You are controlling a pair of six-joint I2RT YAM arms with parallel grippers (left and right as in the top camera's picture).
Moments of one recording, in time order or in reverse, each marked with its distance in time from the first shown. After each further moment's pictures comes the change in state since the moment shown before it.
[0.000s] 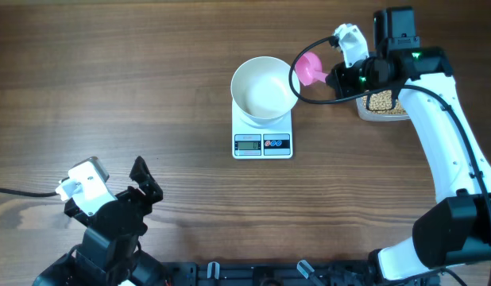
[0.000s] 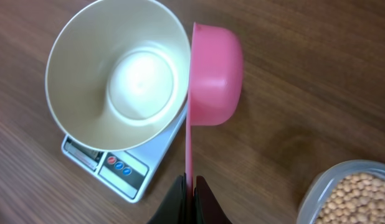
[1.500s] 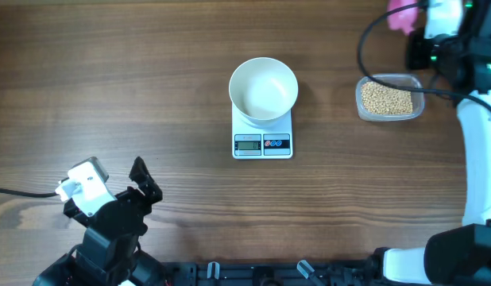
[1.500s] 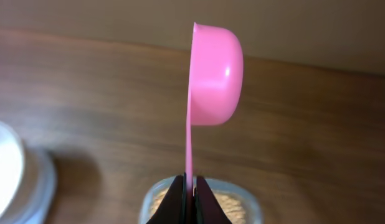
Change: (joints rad) left arm 0.000 0.000 0.000 -0.009 -0.006 0.000; right arm -0.292 -0.120 0.005 0.283 0.177 0.044
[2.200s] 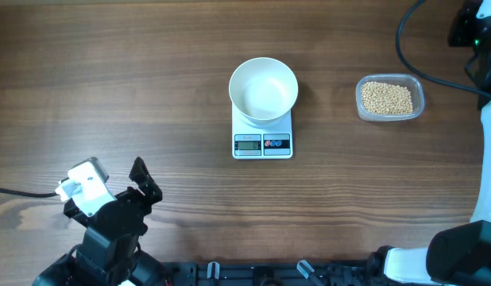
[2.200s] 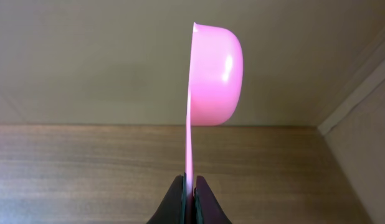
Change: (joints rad) left arm 0.000 0.000 0.000 0.000 0.000 0.000; right arm -0.134 0.000 0.000 0.297 0.002 0.046
